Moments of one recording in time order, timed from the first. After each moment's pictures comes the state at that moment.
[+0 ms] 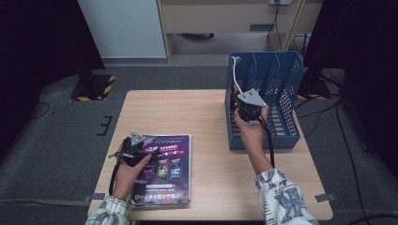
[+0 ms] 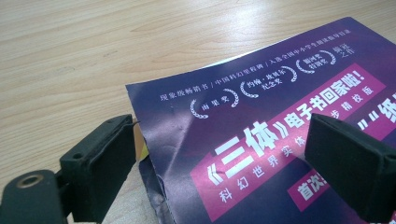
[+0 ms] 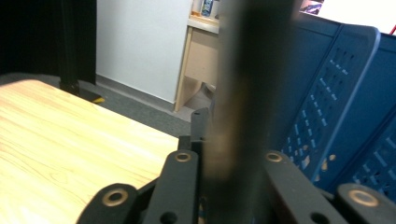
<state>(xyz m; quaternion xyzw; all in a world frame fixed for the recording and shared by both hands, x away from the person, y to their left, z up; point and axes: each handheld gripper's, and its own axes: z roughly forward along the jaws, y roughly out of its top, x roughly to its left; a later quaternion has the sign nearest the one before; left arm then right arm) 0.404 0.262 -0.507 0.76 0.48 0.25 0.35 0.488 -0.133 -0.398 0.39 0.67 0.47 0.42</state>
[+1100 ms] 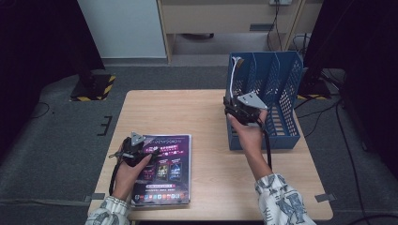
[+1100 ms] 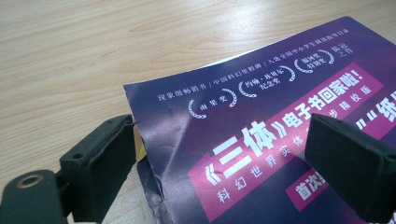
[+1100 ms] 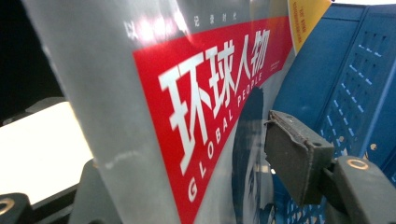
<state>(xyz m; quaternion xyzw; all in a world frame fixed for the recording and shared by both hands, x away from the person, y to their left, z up) 0.404 0.262 -0.508 0.76 0.48 0.25 0.35 0.479 -0.125 -0.402 0.41 0.65 0.52 0.38</state>
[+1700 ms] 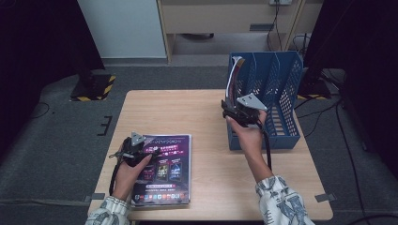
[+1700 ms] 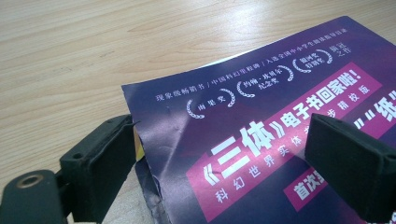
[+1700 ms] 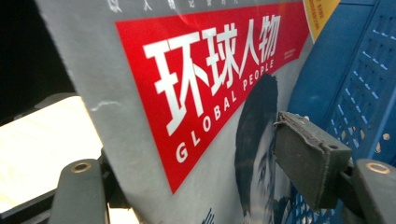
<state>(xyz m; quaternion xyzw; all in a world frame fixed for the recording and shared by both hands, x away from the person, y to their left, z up) 0.404 0.261 -0.508 0.77 0.48 0.25 0.35 0.476 -0.124 -0.405 0.42 0.66 0.52 0.36</state>
